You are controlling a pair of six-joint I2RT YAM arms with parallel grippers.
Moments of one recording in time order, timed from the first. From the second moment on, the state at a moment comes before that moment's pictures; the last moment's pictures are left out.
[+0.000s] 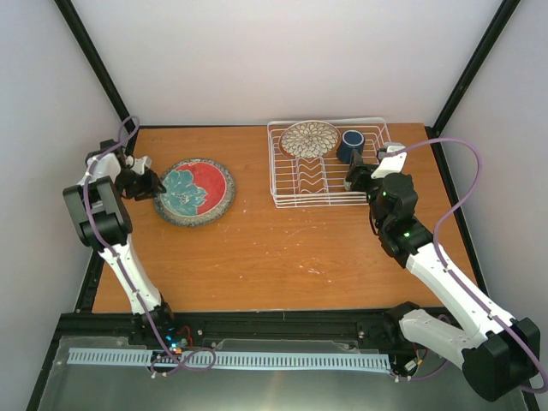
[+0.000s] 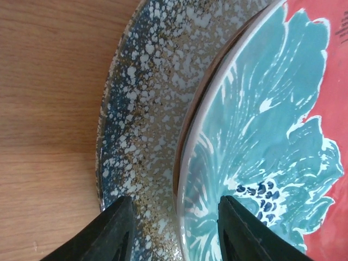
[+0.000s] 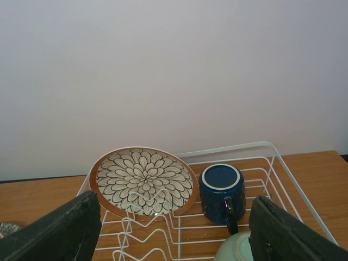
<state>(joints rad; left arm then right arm) 0.39 2.08 1.62 -0.97 0.44 0.15 0.44 0.98 0.78 0.15 0.35 0.20</state>
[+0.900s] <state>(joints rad) 0.40 2.12 1.62 -0.94 0.56 0.15 0.44 0.98 0.78 0.15 0.35 0.21</state>
